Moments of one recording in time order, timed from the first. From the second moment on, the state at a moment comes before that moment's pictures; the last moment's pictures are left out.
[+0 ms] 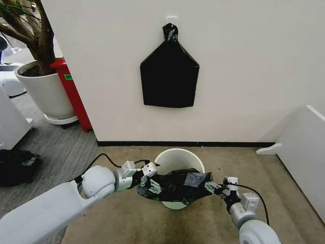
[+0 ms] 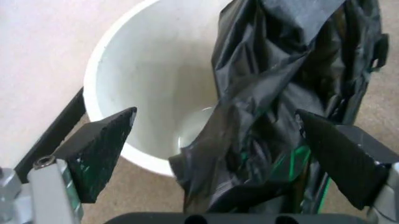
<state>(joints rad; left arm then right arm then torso) 0.71 -0.65 0.32 -1.94 -0.51 0.41 0.35 -1.56 1.05 0.35 2.06 0.61 -0.20 0.30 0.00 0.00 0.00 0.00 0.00</state>
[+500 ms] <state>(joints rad) 0.72 -0.67 0.31 -1.88 -0.47 0.38 0.35 -1.56 1.06 0.34 2.06 0.61 -0.20 0.30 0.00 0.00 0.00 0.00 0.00</state>
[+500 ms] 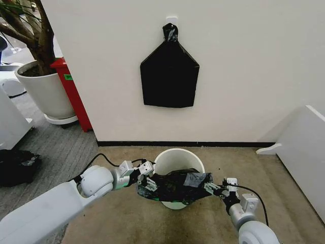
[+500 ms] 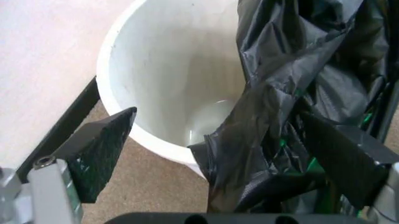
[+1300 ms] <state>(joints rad) 0.74 -0.71 0.22 -1.83 -0.48 0.34 0.25 -1.49 1.05 0.34 1.98 0.61 -0.18 0.27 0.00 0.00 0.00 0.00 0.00</state>
